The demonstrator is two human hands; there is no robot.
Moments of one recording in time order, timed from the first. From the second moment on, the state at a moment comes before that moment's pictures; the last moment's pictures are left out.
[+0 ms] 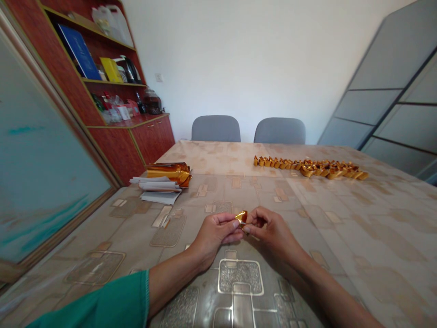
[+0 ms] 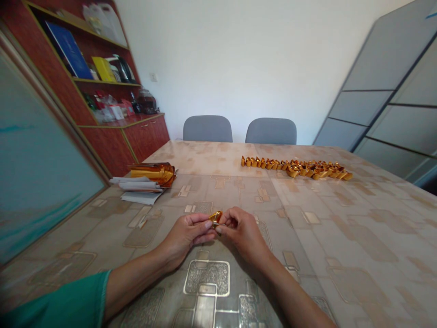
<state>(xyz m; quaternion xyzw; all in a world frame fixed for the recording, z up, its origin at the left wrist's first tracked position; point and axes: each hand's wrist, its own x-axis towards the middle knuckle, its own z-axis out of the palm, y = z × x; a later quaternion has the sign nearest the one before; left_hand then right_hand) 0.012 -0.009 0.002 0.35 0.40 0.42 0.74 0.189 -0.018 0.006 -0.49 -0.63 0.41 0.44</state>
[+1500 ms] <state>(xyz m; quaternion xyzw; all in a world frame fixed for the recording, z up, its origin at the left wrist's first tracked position) 0.011 -0.009 0.005 0.32 0.41 0.41 0.74 0.179 -0.029 0.008 -0.52 -0.62 0.40 0.44</state>
